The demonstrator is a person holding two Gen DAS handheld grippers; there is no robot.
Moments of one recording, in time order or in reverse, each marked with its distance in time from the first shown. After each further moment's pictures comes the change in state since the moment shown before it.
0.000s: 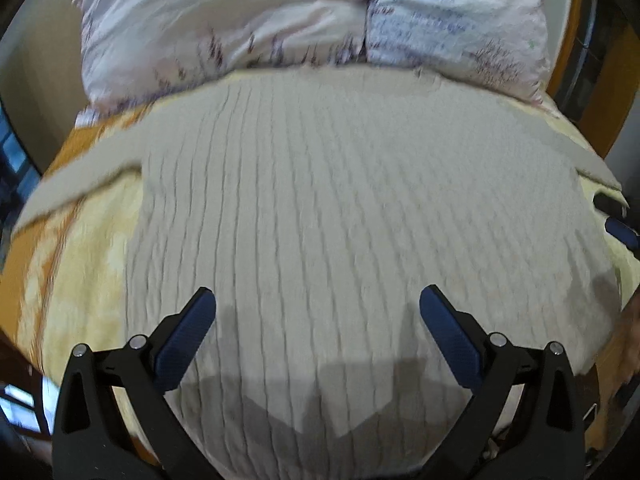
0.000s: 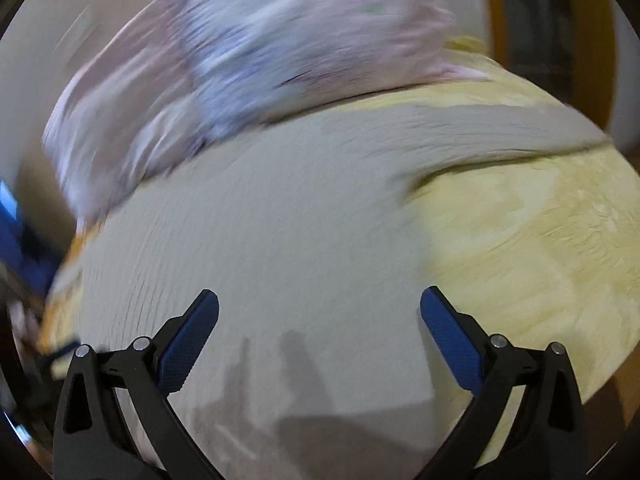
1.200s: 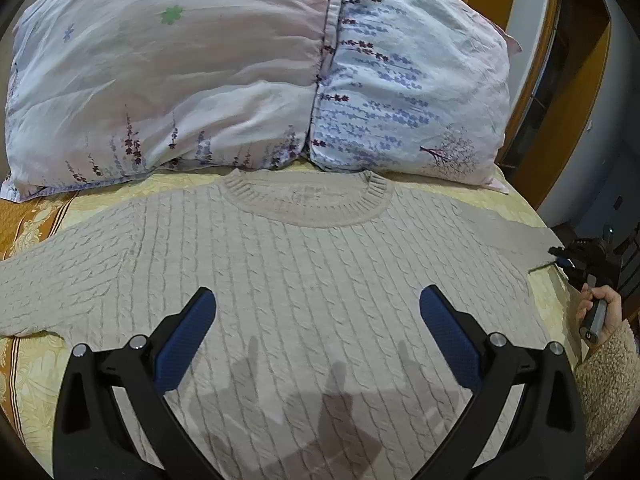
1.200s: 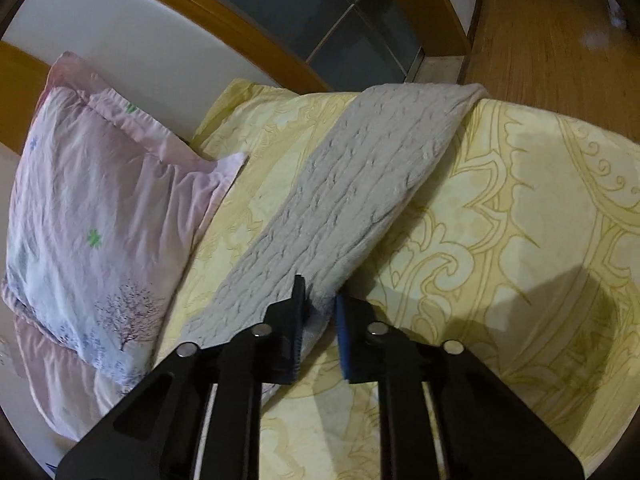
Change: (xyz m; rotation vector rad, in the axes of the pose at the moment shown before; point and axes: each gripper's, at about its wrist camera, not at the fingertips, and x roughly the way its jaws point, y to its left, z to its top) left arm 0.033 0.008 0.111 -0.007 -0.146 -0.274; right arm 0.019 -0.188 0.099 0.596 -0.169 -0.134
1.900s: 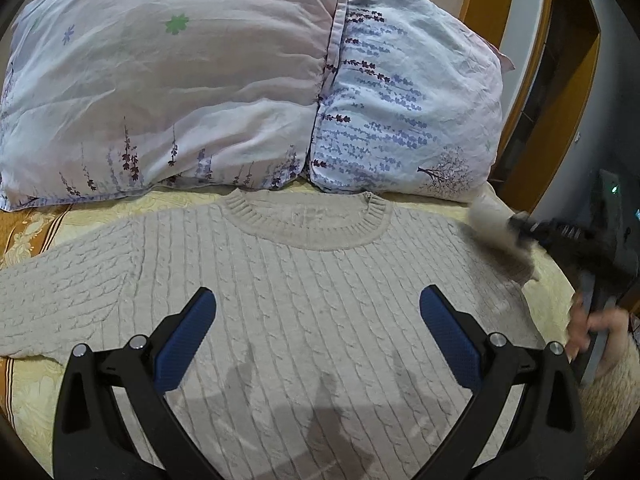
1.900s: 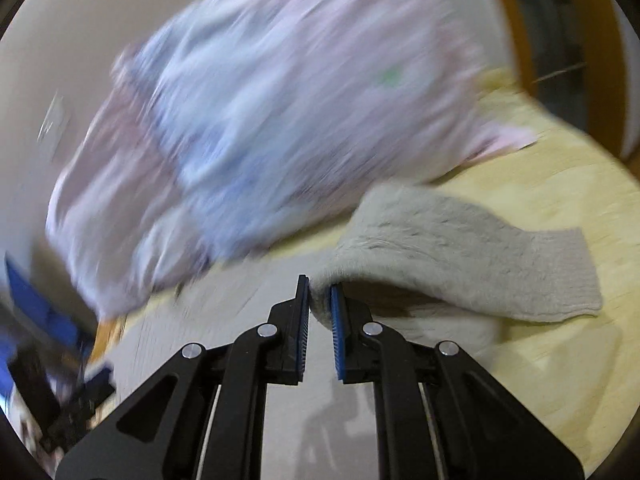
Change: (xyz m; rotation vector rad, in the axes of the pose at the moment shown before) left arm 0.004 0.017 0.007 -0.001 -0.055 -0.053; right arm -0.014 0.194 -0.150 -0.650 0.190 0.287
